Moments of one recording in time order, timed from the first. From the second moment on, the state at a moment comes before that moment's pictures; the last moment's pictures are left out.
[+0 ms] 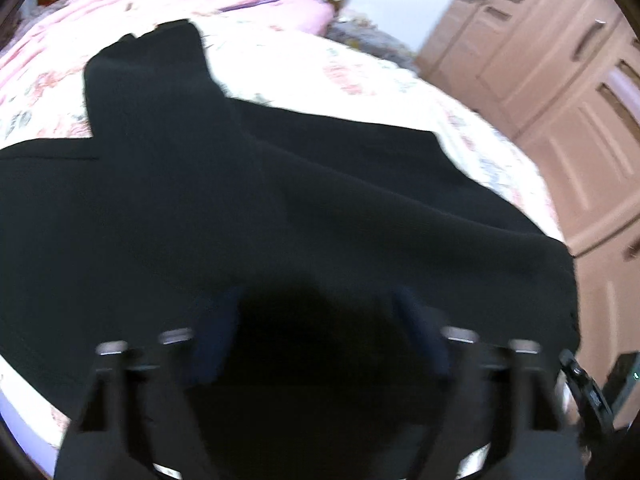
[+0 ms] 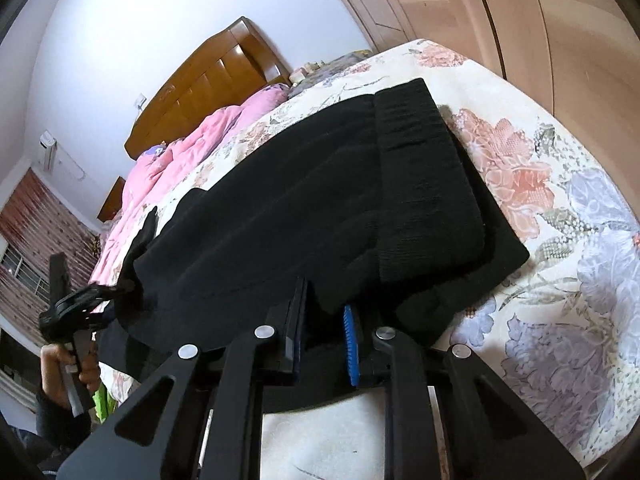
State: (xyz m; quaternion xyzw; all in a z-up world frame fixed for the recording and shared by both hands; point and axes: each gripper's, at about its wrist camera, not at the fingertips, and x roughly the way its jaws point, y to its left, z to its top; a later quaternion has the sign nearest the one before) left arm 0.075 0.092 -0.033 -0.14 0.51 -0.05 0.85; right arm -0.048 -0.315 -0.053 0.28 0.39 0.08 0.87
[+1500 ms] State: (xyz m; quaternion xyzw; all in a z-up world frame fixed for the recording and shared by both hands) left arm -0.028 0.101 -0.041 -0.07 0.47 -0.09 0.88; right arm -0.071 -0.320 -0.046 0.24 0.41 0.05 0.88
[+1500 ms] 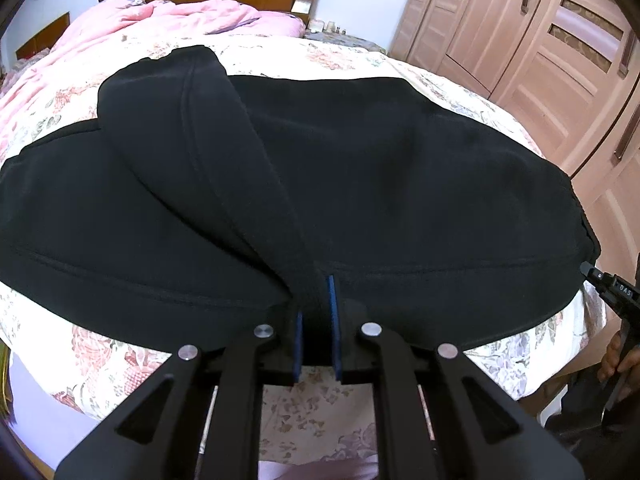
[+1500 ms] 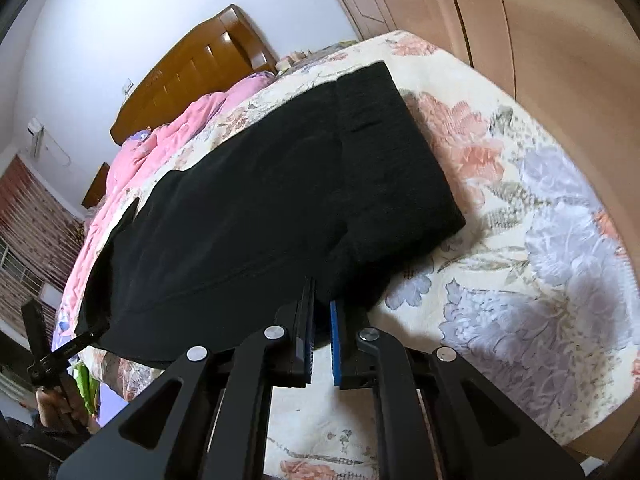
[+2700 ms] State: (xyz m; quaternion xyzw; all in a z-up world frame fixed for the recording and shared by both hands) left arm -0.036 0.092 -0.044 -0.06 0.46 -0.12 0.88; right arm -0.065 -0.248 -0.068 0.27 0.43 0.15 0.85
